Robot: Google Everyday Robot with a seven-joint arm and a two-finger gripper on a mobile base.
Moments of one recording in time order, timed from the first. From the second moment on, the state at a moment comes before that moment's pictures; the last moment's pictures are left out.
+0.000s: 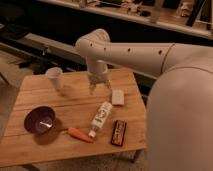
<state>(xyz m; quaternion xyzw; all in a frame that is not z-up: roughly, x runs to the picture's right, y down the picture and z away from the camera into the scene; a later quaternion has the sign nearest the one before) -0.024 0.002 0.718 -0.24 0.26 0.61 0.71</state>
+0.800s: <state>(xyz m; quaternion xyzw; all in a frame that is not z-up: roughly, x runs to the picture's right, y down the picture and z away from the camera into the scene) -0.155 -0.056 0.785 -0.25 0.21 0.55 0.77</state>
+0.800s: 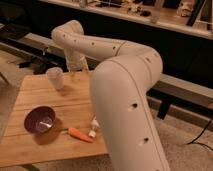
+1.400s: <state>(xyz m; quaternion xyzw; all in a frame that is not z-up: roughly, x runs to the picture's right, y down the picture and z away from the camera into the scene) -0.229 0.009 0.745 -0.32 0.17 0.48 0.80</state>
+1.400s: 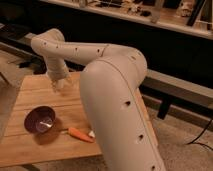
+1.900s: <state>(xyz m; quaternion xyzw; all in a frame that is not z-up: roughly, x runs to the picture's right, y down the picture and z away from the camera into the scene) -0.193 0.079 0.693 -0.35 0.19 0.48 0.78</state>
